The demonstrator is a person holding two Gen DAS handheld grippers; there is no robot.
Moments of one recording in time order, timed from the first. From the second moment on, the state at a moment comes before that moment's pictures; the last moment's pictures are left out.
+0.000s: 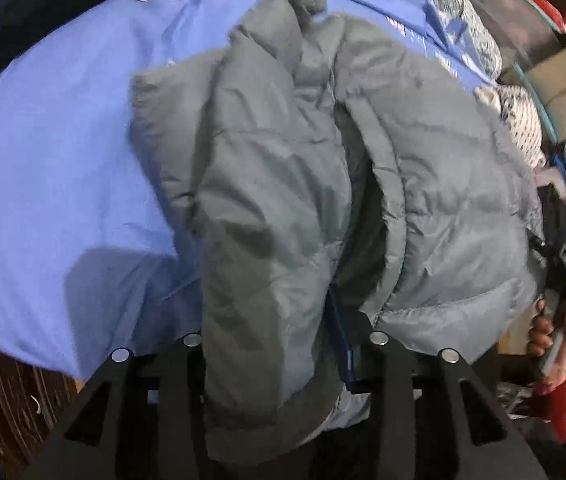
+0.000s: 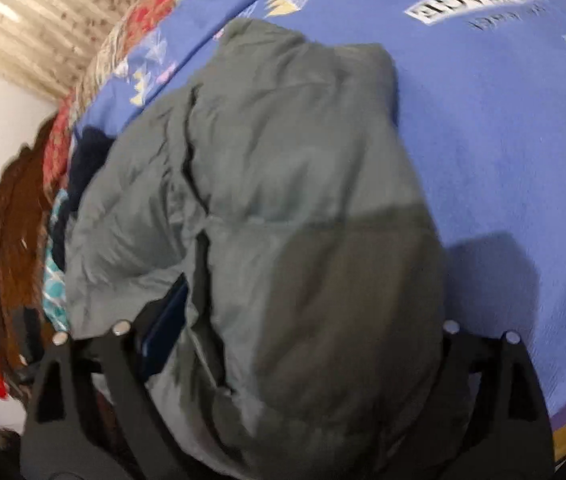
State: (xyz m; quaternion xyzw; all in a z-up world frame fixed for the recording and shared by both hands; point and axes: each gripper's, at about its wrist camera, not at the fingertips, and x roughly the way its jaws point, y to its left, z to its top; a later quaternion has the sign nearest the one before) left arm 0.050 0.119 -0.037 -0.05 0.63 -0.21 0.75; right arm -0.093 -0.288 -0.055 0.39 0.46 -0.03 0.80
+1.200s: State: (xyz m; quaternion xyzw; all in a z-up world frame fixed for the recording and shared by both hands) left arm 0.085 0.145 -0.046 -0.09 0.60 -0.20 0.77; right arm -0.082 -0.292 -0.006 0.29 0.40 -0.01 0.87
